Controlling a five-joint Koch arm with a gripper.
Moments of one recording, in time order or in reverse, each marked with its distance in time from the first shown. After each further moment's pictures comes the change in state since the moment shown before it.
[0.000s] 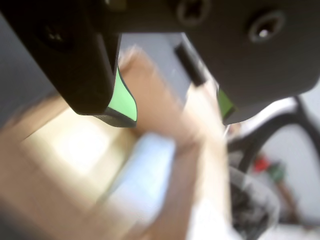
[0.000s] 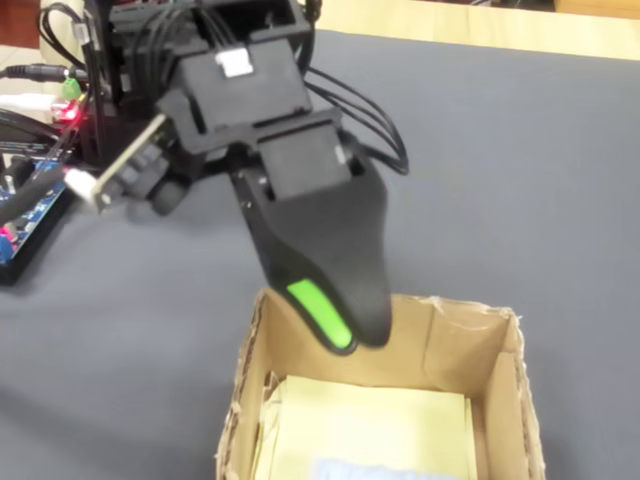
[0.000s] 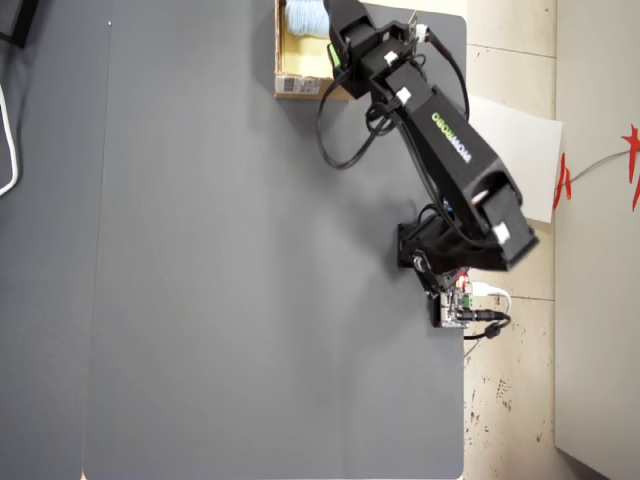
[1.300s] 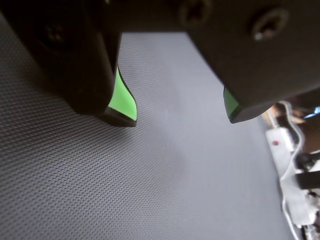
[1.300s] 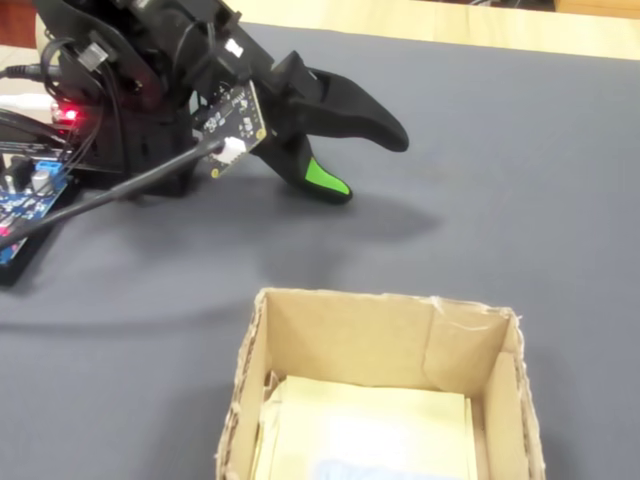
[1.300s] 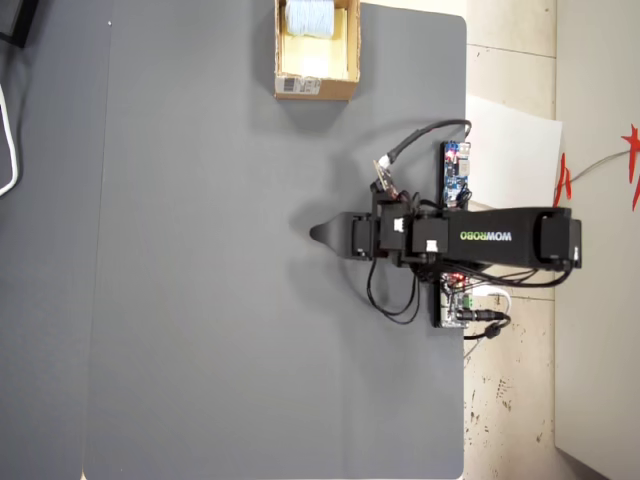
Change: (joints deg) arm -48.2 29.1 59.7 -20.7 6.7
